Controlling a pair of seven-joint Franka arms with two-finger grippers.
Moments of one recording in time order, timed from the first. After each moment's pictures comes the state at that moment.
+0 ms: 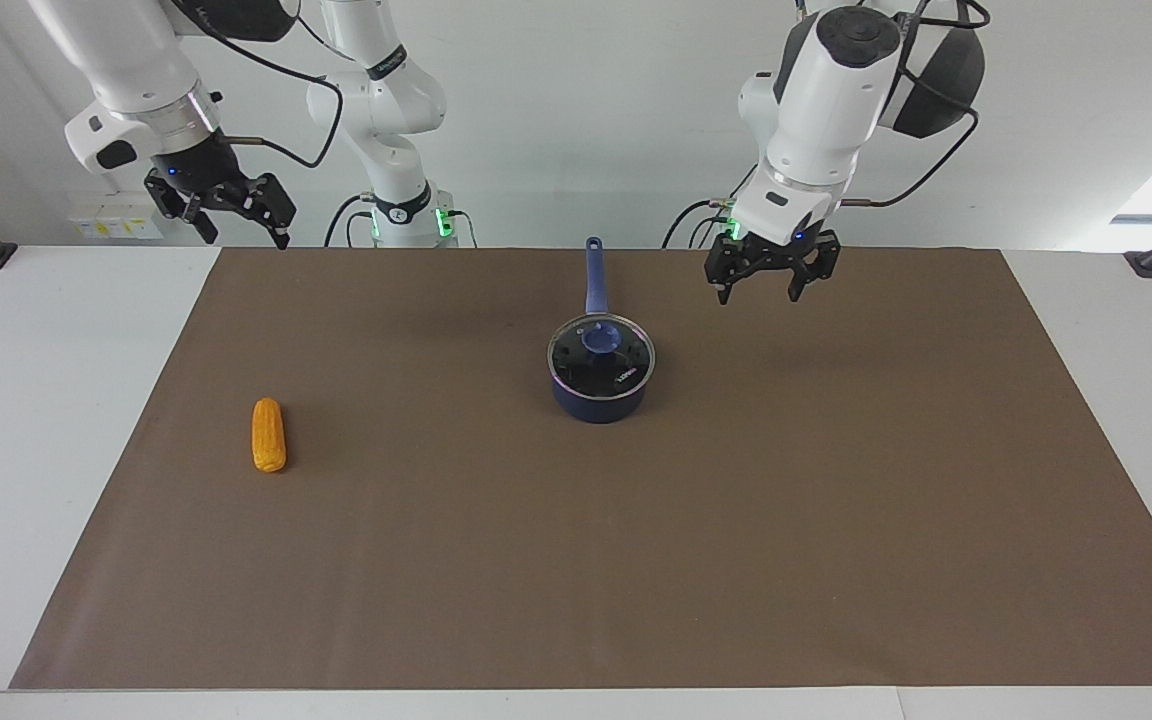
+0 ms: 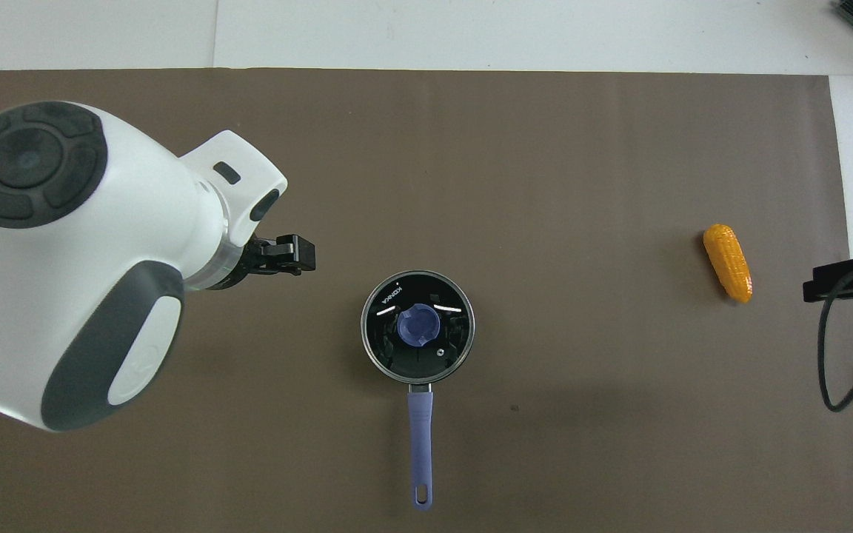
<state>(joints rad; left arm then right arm) -0.50 0.06 0.01 -1.65 -0.01 1.73 -0.48 -0.02 -0.13 -0.08 -1.75 -0.01 1.57 0.02</state>
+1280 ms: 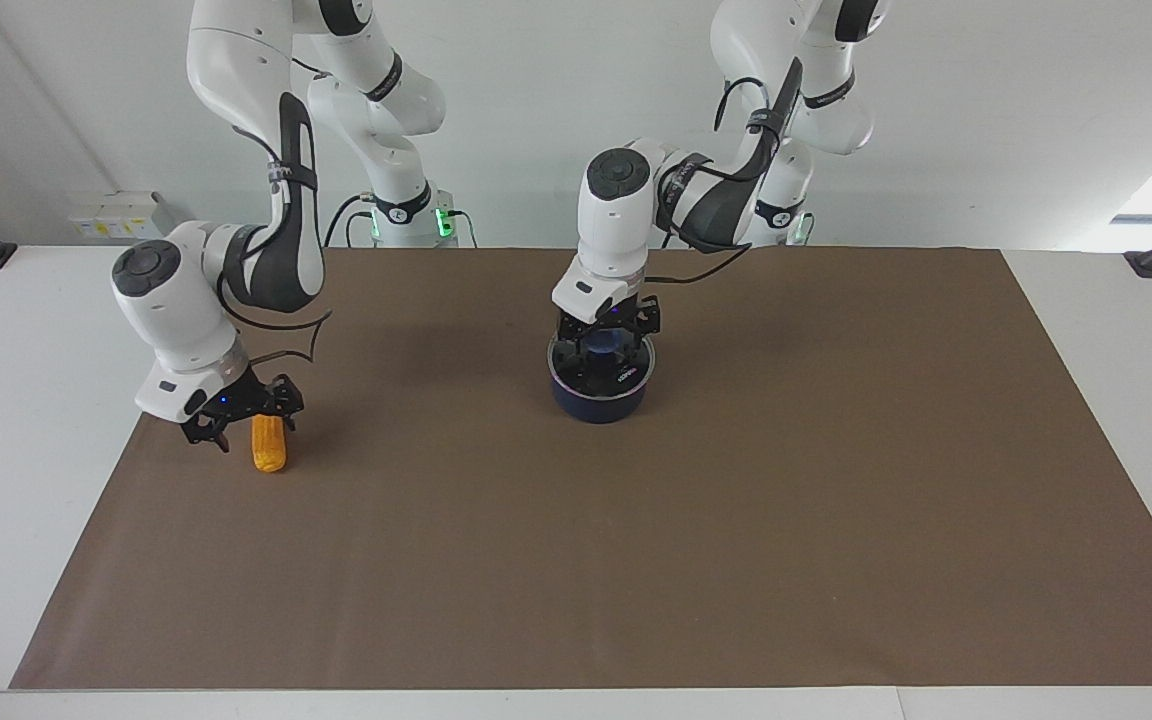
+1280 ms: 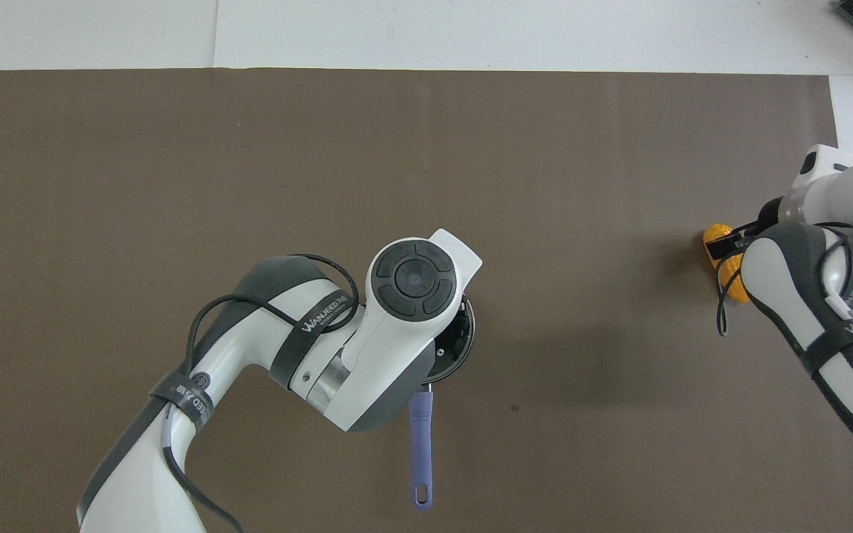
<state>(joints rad) -0.75 0.28 0.01 -1.77 -0.02 2.01 -0.75 -0.09 0.32 -0.08 -1.93 -0.01 2.31 -0.61</state>
